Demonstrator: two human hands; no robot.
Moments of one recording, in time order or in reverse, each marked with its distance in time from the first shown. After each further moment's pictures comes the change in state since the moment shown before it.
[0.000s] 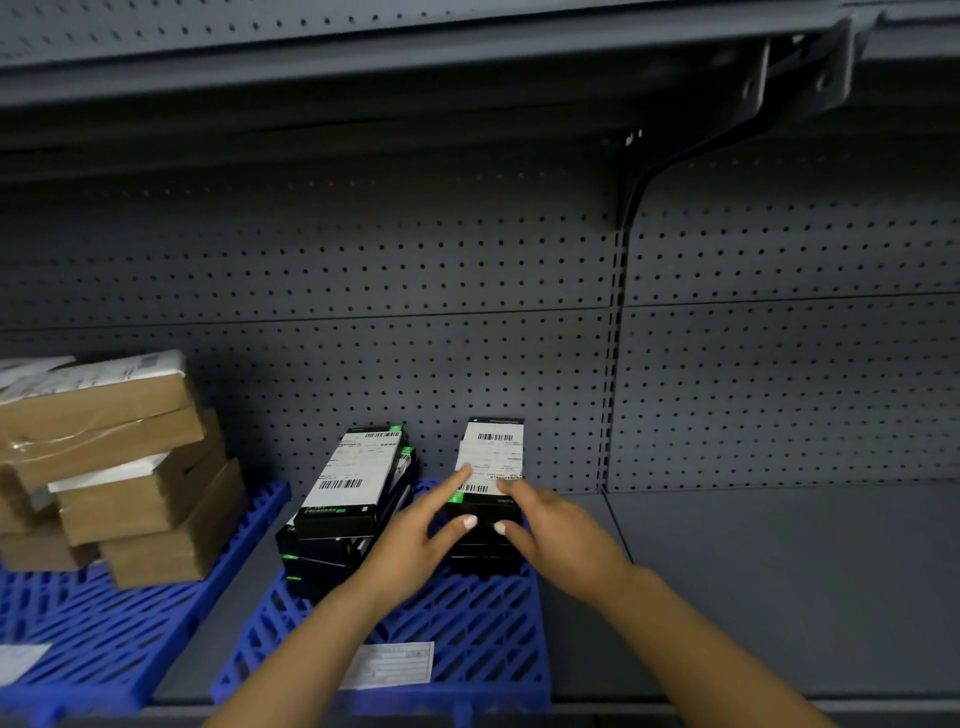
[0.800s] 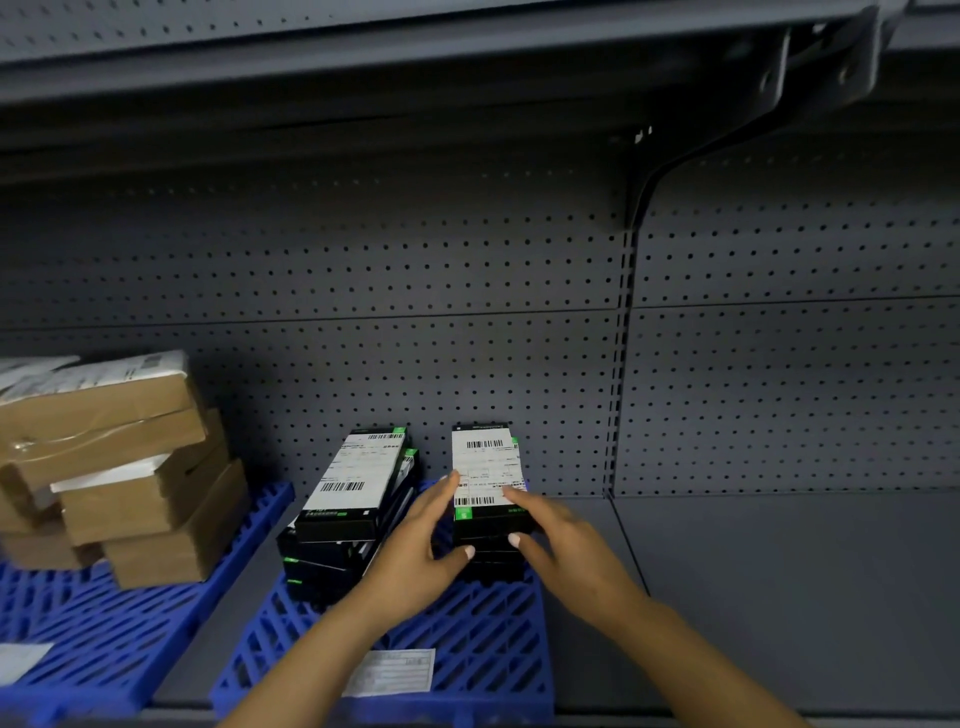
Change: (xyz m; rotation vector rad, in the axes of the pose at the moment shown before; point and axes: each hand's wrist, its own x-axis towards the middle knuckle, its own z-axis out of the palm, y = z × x) left_hand -0.005 -0.011 0.005 0.073 0.007 -0.042; right_hand -0.014 0.007 0.009 0.346 0.096 0.004
